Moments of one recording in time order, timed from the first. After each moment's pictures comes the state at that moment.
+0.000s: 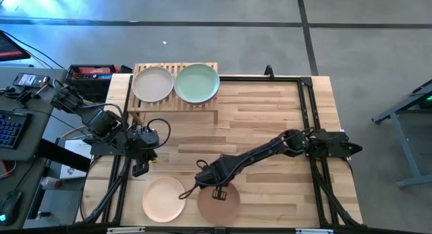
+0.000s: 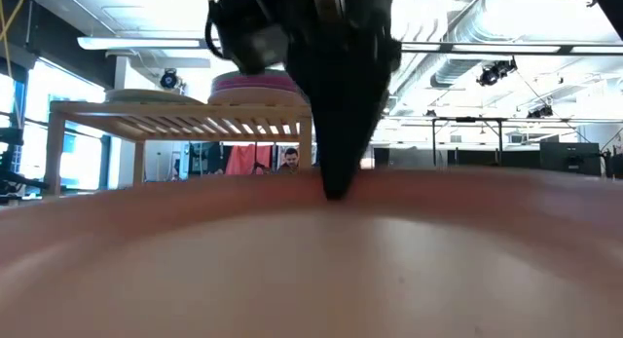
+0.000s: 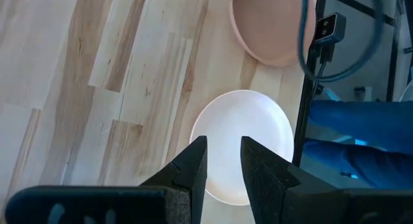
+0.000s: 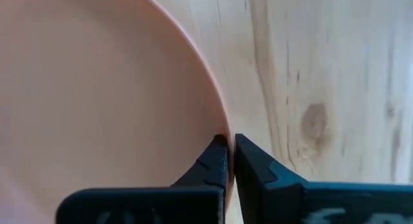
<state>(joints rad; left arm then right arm) -0.56 1.08 1.22 -1.19 -0.09 -0.81 0.36 2.38 2.10 -1.19 -0.01 0.55</state>
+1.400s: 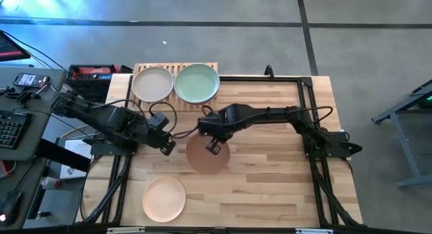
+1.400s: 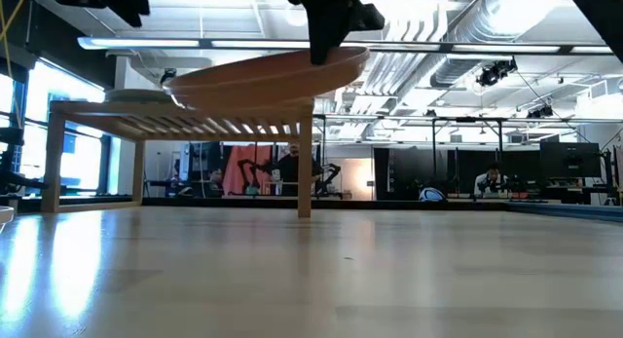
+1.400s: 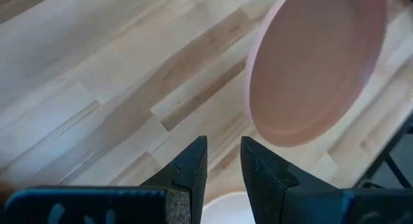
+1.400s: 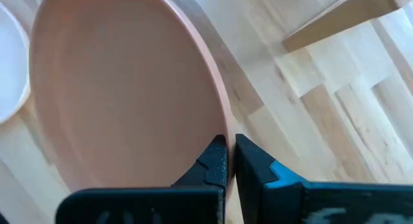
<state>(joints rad) -0.36 1.16 1.22 -1.18 -0.31 -1.22 0.10 2.19 2.35 -1.49 0.14 0.67</state>
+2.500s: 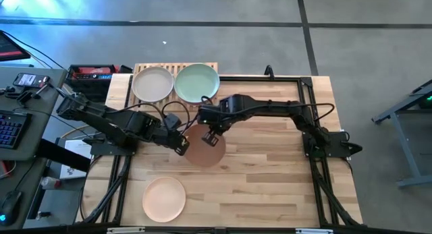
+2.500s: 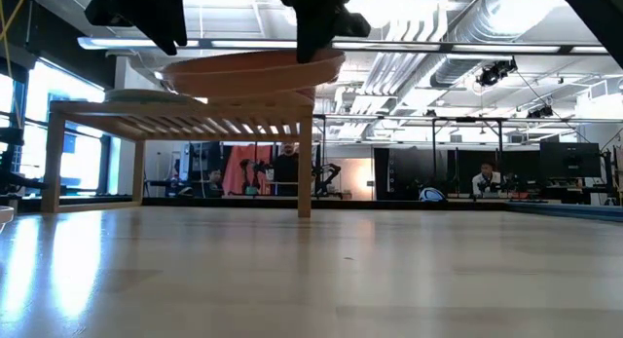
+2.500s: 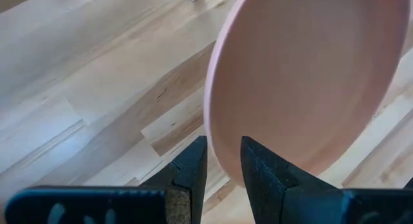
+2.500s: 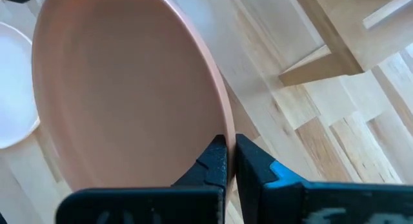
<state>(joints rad) -0.29 1.31 1.22 -1.07 -0.33 -1.19 0.03 2.17 2.35 -1.41 0.11 0.57</state>
